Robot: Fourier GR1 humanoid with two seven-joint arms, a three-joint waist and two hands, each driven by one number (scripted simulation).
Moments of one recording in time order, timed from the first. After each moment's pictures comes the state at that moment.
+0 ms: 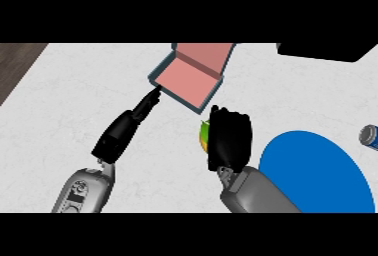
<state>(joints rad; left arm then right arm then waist) -0.26 0.06 -0.16 -1.52 -0.14 -0.20 0.09 -0.48 -0.02 0.59 -1.51 1.21 0.20 1.02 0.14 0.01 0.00</state>
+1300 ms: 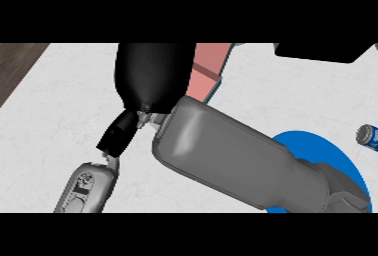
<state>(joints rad) -0.30 0.05 -0.15 -1.45 -0.15 -0.20 0.09 -1.26 -0.02 0.60 -1.25 1.06 0.05 1.24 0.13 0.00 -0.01</state>
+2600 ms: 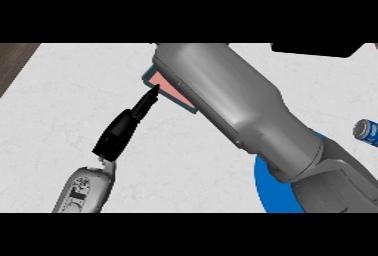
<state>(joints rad) -0.27 0.06 -0.14 -1.48 -0.16 -0.19 0.06 -1.53 -0.01 0.44 -0.65 0.98 -0.14 1.17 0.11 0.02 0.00</state>
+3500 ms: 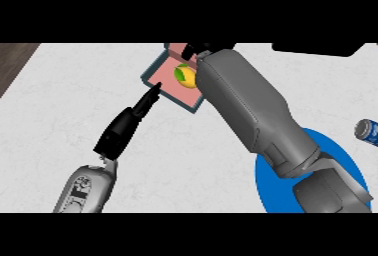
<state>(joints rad) -0.28 0.05 -0.14 -1.48 -0.16 -0.19 0.07 -1.36 -0.01 0.30 -0.48 0.83 -0.53 1.03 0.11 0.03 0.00</state>
